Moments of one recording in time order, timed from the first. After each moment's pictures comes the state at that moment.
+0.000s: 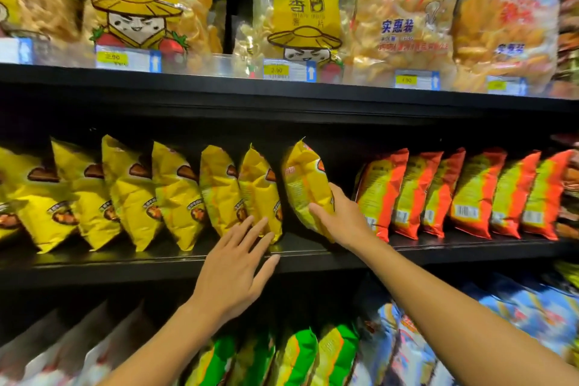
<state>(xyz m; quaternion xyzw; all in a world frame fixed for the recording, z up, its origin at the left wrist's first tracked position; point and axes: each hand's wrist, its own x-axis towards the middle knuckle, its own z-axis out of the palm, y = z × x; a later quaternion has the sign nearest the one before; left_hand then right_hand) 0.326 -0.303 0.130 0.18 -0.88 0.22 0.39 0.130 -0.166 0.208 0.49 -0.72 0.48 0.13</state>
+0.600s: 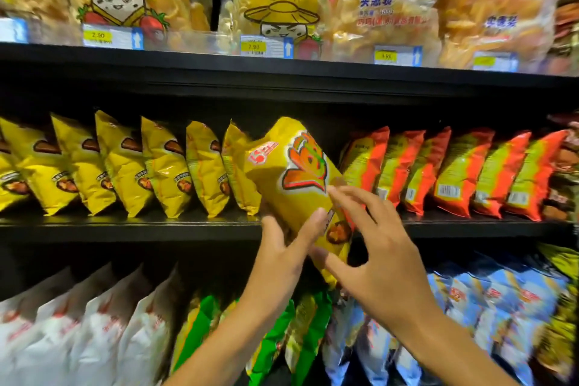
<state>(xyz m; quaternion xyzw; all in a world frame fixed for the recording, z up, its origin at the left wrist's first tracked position) 0.302 -0.108 0.142 -0.02 -0.63 -0.60 0.50 0.193 0.002 0.144 0.56 -0.62 0.43 0.34</state>
